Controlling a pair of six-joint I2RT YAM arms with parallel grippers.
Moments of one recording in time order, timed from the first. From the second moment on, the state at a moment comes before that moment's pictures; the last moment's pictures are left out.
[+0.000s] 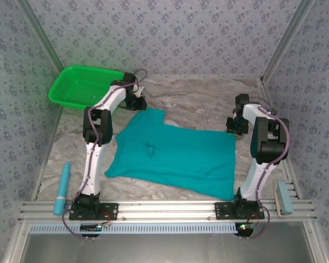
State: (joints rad) left arm -0.26 2.52 2.21 -0.95 0.36 -0.10; right arm -0.08 1.92 1.28 -0.76 -0.01 0.16
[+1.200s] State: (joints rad) left arm -0.25 1.69 1.32 -0.64 0.67 0.51; right arm 0.04 1.32 0.93 -0.65 0.01 0.07
